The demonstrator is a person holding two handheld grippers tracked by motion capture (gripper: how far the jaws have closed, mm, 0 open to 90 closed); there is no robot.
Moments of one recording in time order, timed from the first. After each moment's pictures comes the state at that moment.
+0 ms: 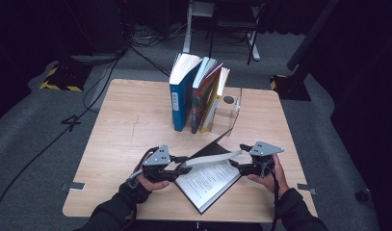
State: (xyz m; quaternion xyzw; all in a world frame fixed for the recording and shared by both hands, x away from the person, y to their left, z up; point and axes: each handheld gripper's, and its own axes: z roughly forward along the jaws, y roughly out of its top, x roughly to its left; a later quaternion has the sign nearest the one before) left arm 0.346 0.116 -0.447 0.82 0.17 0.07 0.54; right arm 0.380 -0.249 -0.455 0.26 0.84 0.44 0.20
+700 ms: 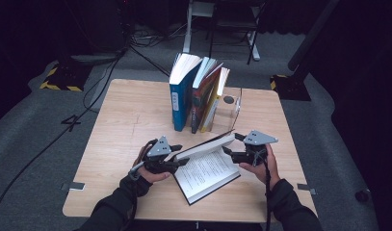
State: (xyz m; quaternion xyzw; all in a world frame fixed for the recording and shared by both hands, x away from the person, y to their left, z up) left arm 0.369 0.110 -0.450 0.83 0.21 0.12 0.50; right arm 0.402 -0.223 -0.437 0.28 0.81 0.46 0.23
